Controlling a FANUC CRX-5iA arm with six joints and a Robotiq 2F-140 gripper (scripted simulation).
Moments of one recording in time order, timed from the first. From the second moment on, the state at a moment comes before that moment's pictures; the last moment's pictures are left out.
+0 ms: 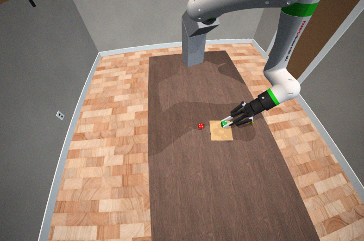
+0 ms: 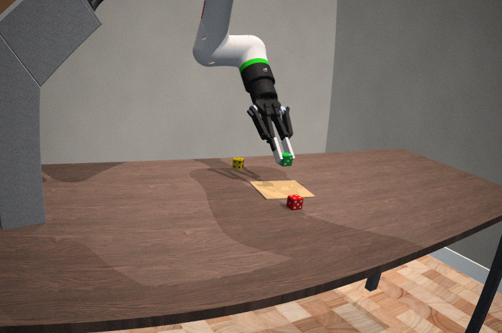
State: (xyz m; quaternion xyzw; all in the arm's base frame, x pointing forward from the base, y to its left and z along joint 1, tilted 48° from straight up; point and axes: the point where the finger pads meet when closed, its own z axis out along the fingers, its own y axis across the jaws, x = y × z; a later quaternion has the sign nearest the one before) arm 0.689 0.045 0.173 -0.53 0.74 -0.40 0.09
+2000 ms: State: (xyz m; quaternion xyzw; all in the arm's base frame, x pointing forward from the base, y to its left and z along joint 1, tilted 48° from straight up) arm 0.680 0.004 0.166 -0.62 0.68 -0.23 0.31
